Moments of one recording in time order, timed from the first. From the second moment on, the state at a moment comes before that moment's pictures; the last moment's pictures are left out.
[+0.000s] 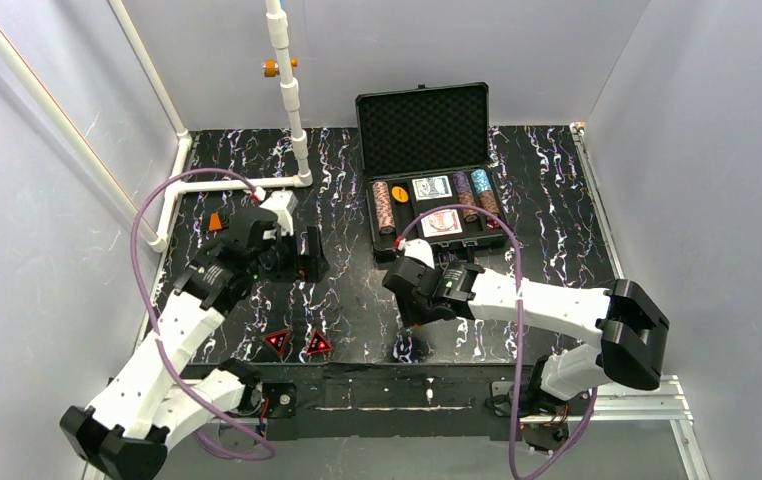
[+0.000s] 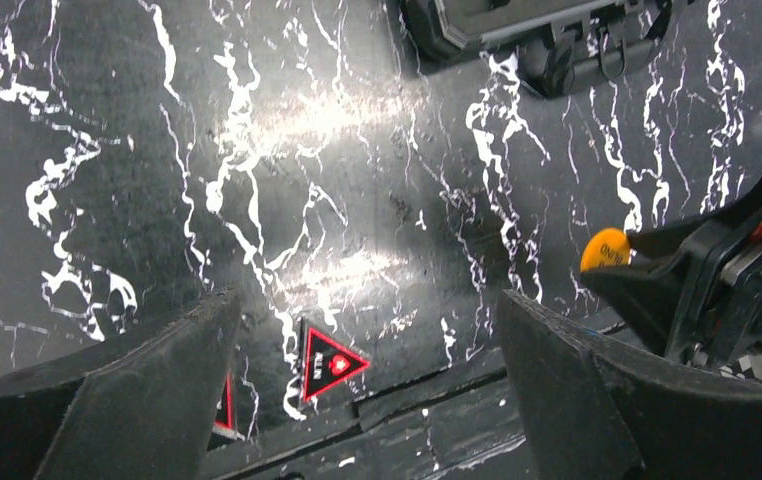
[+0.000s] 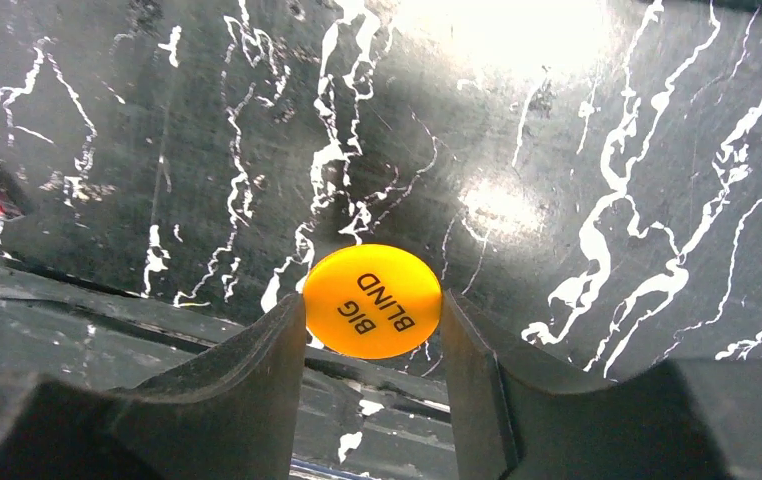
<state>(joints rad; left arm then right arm) -0.48 0.94 1.01 -0.83 0.02 -0.38 1.17 1.41 1.00 -0.77 0.33 0.76</state>
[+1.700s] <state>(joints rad) -0.48 0.62 0.89 -0.98 -0.06 -0.42 0.65 1.97 1.65 -0.69 0.06 0.44</state>
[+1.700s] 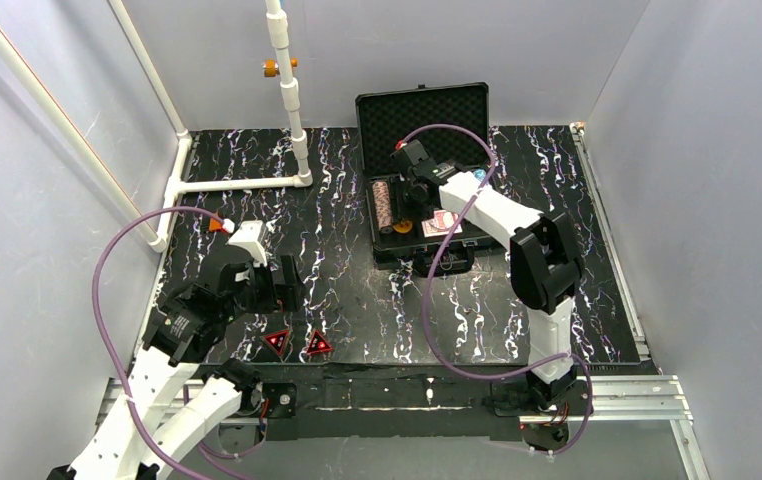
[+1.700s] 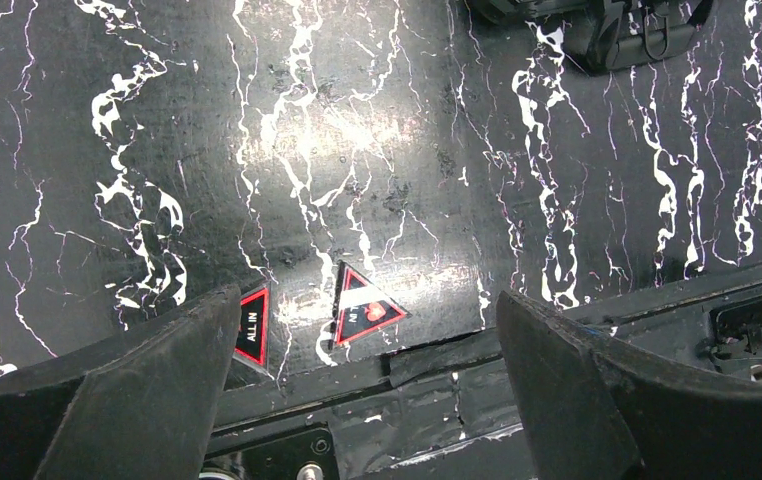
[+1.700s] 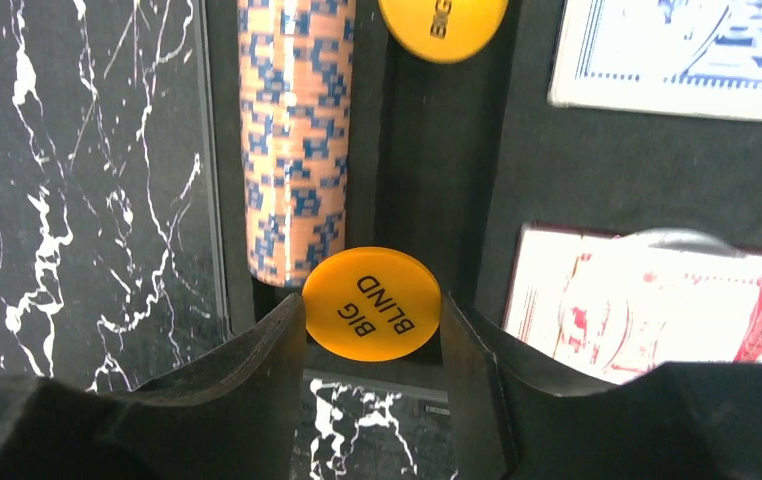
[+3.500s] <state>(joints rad) -0.48 0.65 0.89 -0.98 -0.07 -0.42 0.58 2.16 1.90 -0.73 0.01 0.39</state>
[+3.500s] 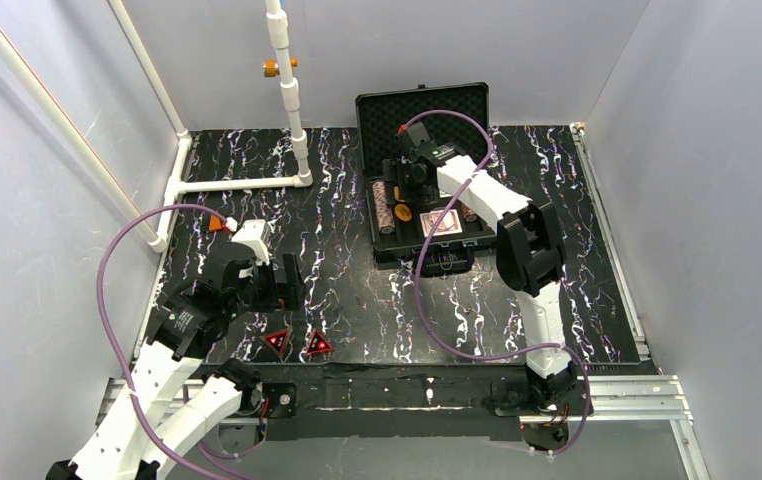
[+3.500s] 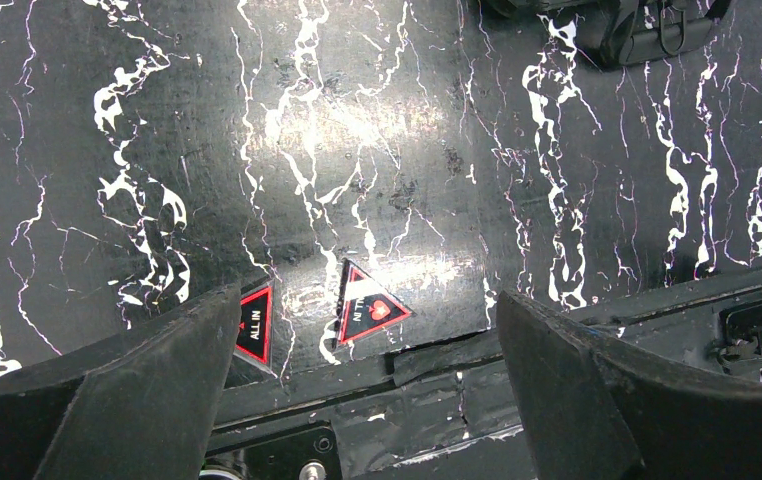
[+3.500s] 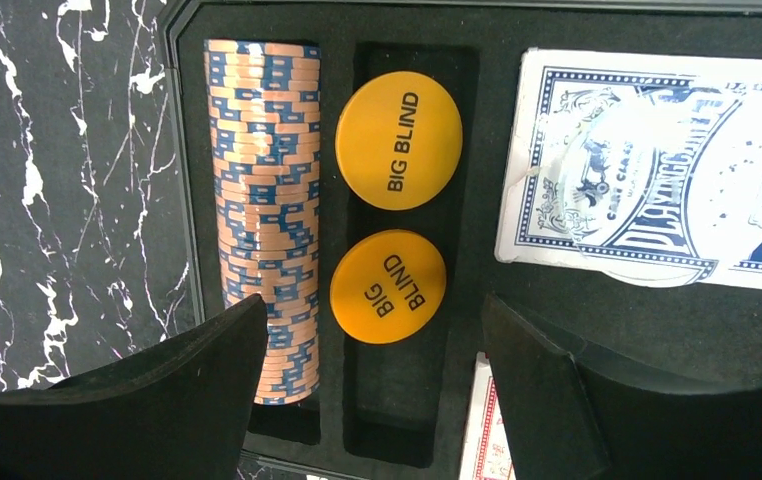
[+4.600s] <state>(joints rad) -0.48 0.66 0.91 -1.07 -0.18 -0.50 0.59 1.33 1.19 -0.64 -0.01 0.41</state>
